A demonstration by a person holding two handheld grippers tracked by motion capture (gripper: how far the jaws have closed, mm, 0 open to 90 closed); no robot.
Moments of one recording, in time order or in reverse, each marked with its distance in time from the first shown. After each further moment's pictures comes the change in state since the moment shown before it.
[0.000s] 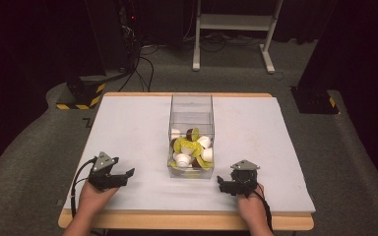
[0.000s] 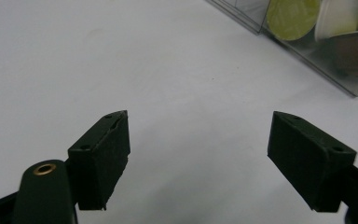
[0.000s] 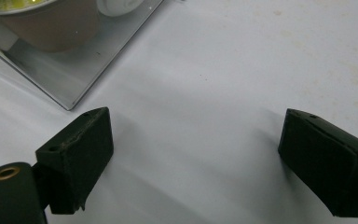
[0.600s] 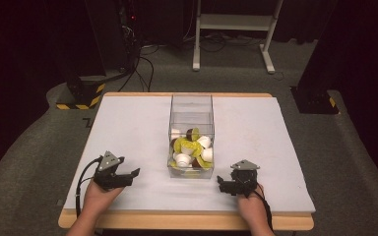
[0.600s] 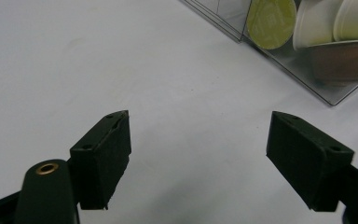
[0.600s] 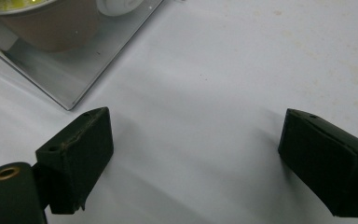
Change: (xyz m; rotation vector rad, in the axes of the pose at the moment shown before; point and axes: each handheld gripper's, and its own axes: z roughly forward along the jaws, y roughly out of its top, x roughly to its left) left arm -0.016 0.004 0.003 0.013 -0.025 0.019; right arm 0.000 0.000 0.000 0.002 0.000 0.002
